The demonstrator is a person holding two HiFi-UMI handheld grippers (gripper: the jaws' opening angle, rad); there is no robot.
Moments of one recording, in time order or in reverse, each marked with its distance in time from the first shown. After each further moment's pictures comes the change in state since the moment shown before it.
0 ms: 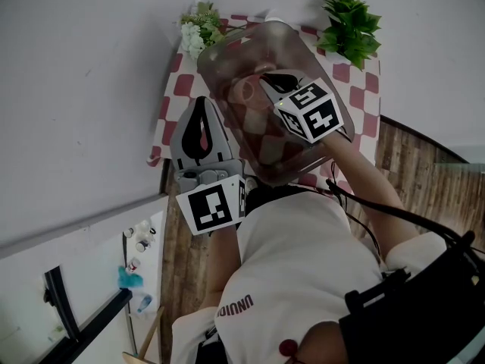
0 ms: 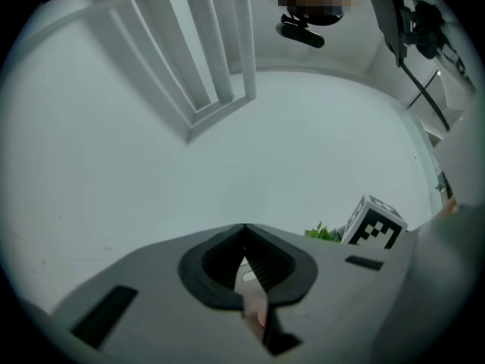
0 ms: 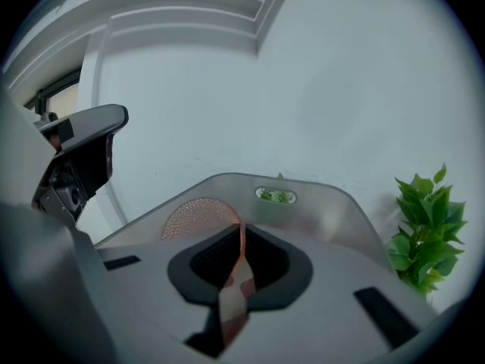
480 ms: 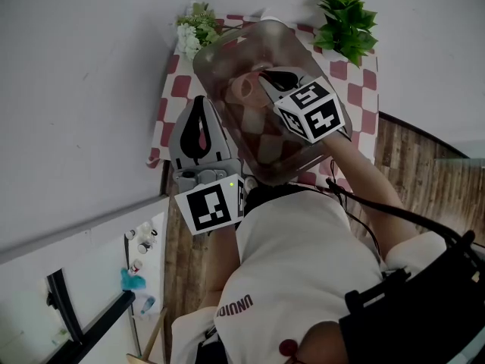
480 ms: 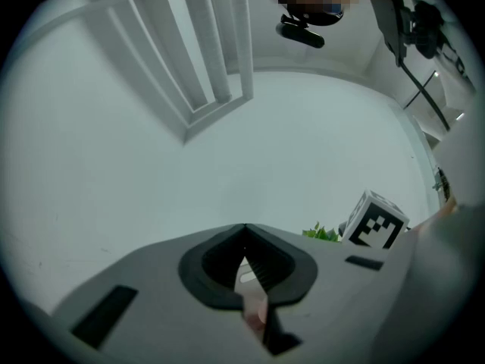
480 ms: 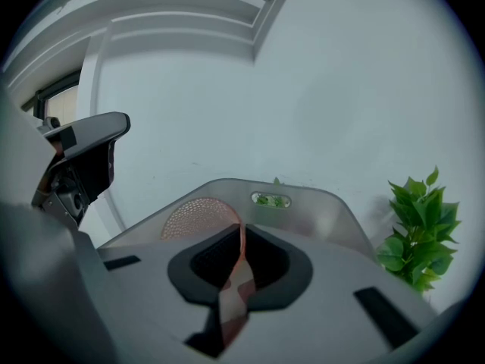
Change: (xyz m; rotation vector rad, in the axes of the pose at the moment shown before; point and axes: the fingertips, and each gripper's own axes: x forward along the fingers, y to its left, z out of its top) left arm 0.003 -0.005 0.002 0.009 -0.004 -0.019; right arm -0.009 -0.006 0.006 0.011 -0.034 -0.021
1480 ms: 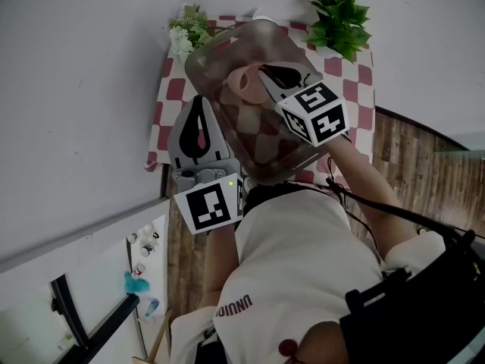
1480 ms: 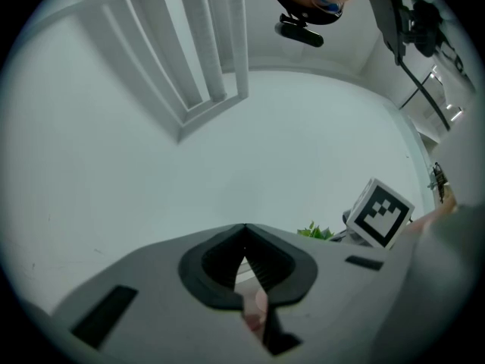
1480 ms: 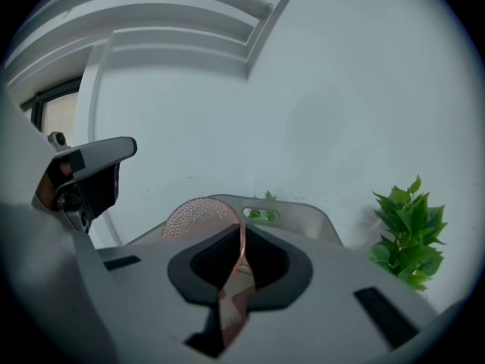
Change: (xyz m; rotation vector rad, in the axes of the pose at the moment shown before) left arm 0.007 -0.013 -0.001 0.012 0.006 -0.036; right arm -0.024 -0.011 0.018 0.025 -0.103 -0.048
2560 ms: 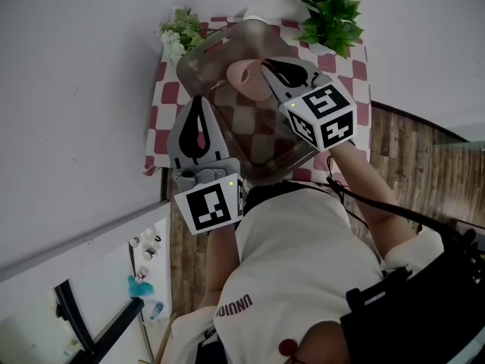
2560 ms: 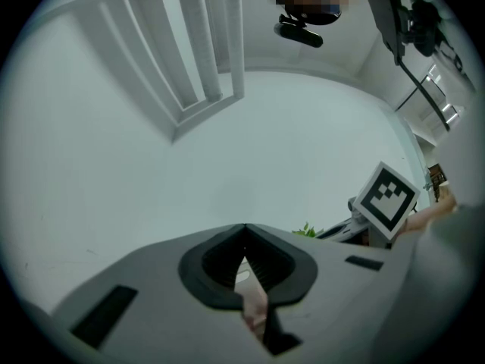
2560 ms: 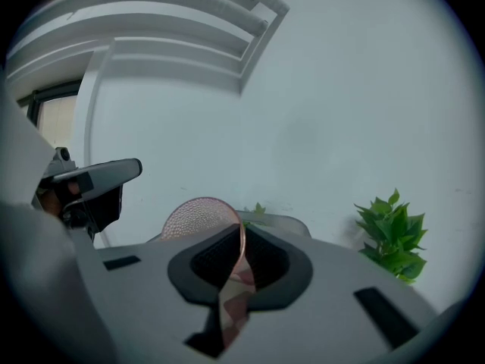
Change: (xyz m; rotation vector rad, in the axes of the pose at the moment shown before) left arm 0.003 -0.012 0.002 0.001 -0.007 -0.033; right arm -0.031 -0.011 0.019 0.010 -0.080 -0.067
